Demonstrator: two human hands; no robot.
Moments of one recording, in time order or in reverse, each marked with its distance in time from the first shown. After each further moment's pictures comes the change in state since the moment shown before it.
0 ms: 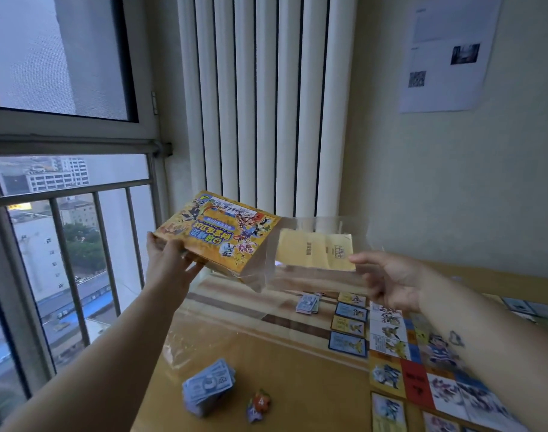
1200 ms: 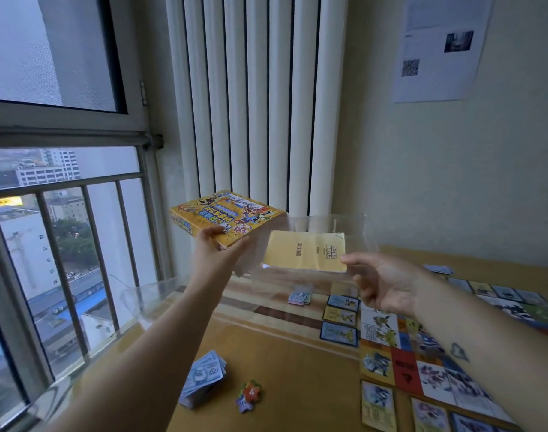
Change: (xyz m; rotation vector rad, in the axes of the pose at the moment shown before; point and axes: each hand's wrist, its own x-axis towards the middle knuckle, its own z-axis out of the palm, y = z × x) left_hand -0.036 -0.037 0.051 0.366 -0.157 0.122; right_hand -0.010 0.015 0.000 -0.013 0.027 -0.003
